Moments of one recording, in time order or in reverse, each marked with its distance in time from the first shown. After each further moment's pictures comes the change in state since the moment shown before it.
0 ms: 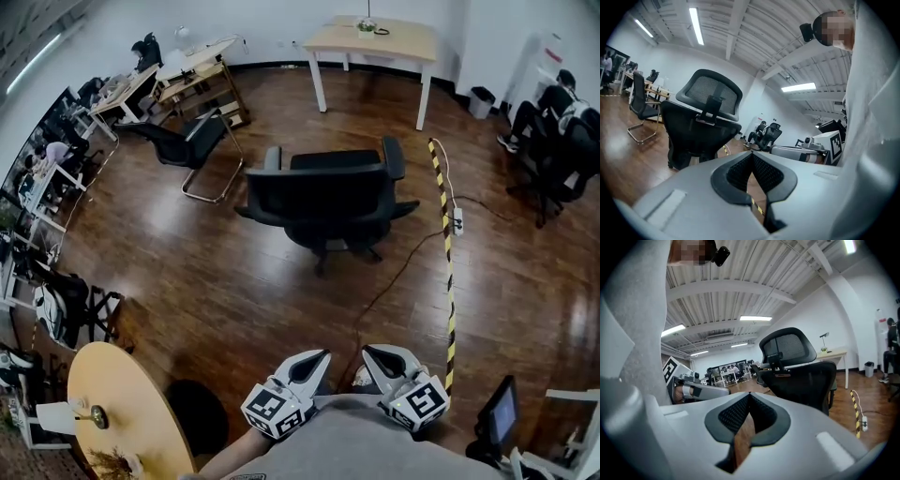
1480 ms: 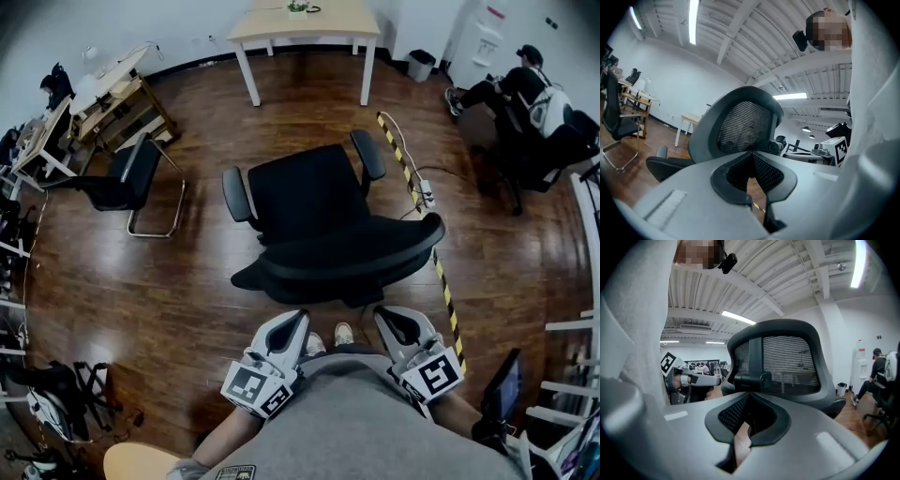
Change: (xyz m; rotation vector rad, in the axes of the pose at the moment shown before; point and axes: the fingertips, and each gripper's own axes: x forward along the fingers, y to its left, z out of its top) left arm 0.068 0.218 0.168 0.082 -0.060 -0.194; right arm 0.178 -0.092 0.099 -0.087 -0.031 -0.383
